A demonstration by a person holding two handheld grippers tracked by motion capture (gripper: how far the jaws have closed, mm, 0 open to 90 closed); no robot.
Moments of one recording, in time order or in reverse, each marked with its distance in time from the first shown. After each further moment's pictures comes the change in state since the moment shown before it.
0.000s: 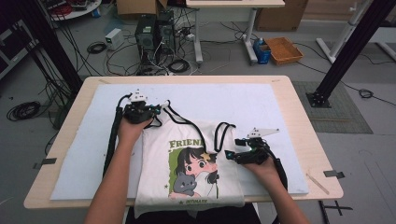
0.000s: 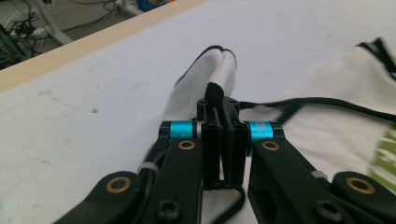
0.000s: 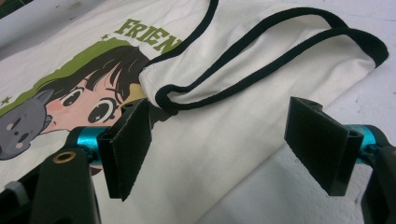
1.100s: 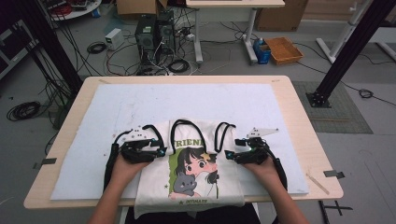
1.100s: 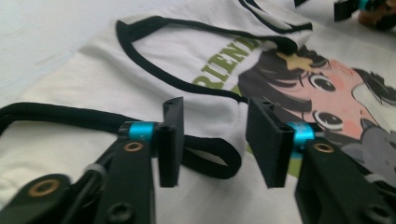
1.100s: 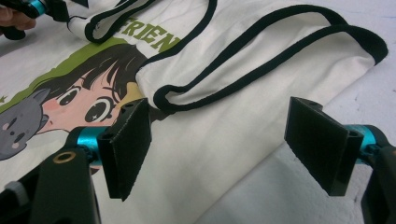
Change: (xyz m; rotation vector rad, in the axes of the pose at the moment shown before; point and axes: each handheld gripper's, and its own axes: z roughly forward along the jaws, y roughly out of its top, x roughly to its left) left arm -0.073 -0.063 -0.034 0.071 -0.207 0.023; right arm 0.000 0.000 0.001 0.009 -0.008 0.000
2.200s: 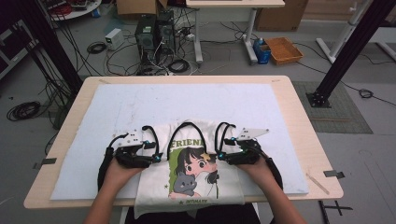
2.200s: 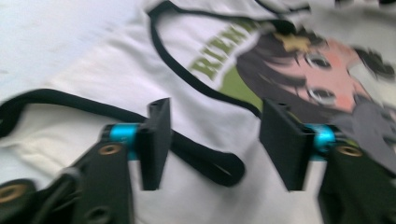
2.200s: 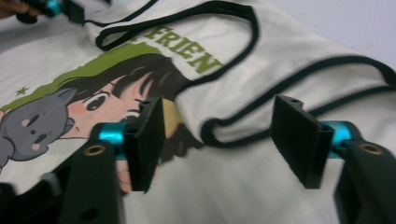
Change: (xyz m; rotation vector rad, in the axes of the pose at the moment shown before) left arm -0.003 -0.006 -0.022 -0.032 0.033 -0.031; right arm 0.030 0.016 0.015 -0.010 0.035 -0.175
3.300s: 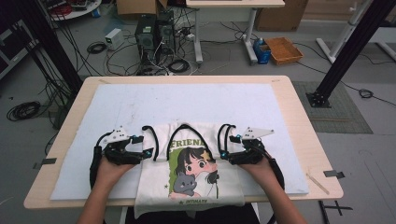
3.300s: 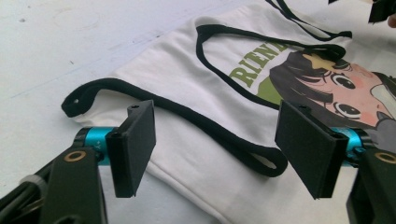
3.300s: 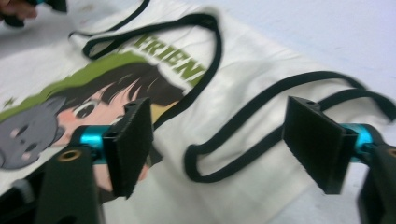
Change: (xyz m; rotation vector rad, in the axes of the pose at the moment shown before) left arm 0.020 -0.008 -0.018 -0.045 0.061 -0.056; right arm -0.005 -0.002 -0.015 -0.049 -0.070 0.058
